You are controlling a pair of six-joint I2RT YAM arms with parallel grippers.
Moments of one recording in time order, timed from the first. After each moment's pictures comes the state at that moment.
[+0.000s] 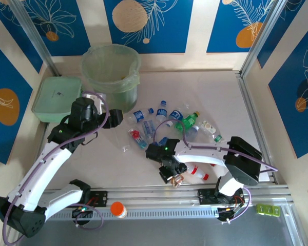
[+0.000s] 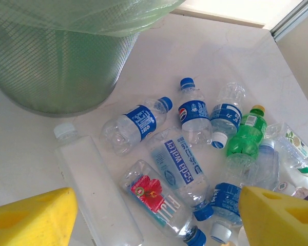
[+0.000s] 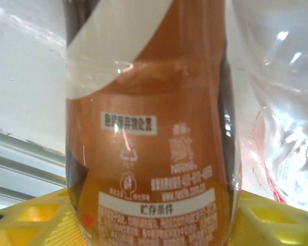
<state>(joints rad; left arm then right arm) -0.43 0.98 1.05 -0.66 0.07 -0.42 1.16 1.57 0.98 -1.09 -0.02 0.60</state>
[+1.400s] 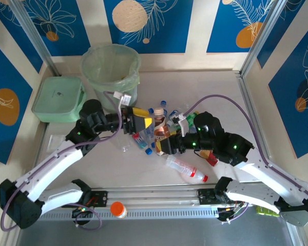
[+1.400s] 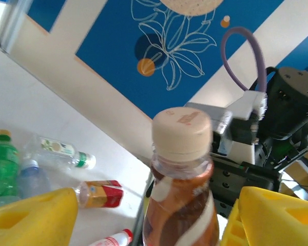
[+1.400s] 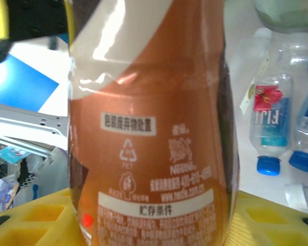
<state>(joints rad) -0.63 1.07 0.91 0.14 0.79 -0.66 0.89 0.89 1.02 -0.61 -0.36 0.50</state>
